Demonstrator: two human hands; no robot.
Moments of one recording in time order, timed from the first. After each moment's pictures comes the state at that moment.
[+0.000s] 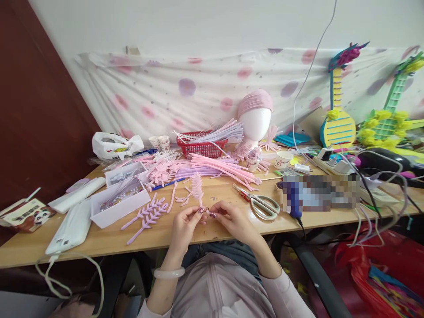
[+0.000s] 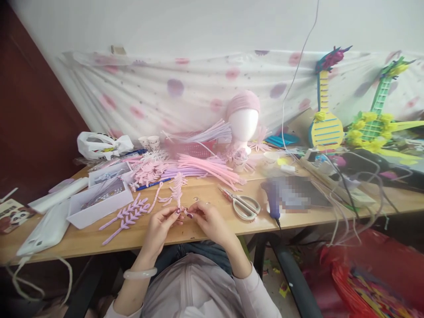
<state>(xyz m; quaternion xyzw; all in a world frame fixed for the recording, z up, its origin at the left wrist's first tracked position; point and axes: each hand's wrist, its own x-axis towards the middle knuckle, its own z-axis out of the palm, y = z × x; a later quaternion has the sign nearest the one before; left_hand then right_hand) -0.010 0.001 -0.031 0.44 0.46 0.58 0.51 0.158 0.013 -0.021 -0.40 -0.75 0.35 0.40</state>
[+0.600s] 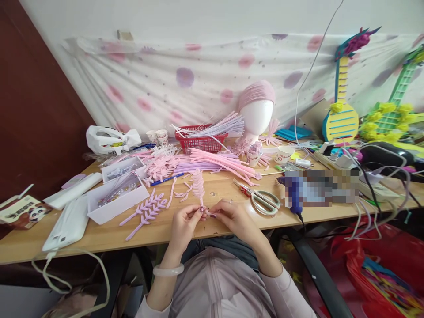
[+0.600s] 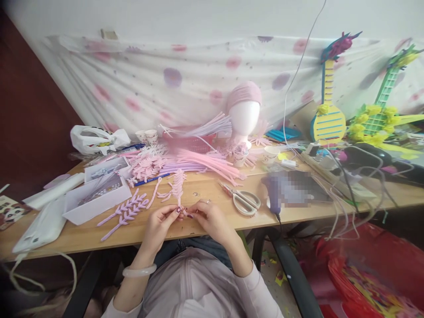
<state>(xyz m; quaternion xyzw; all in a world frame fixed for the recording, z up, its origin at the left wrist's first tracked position) -0.012 -0.001 -0.036 0.48 0.46 0.55 0.50 0.163 0.007 -0.023 -0.40 -0.78 0.30 0.38</state>
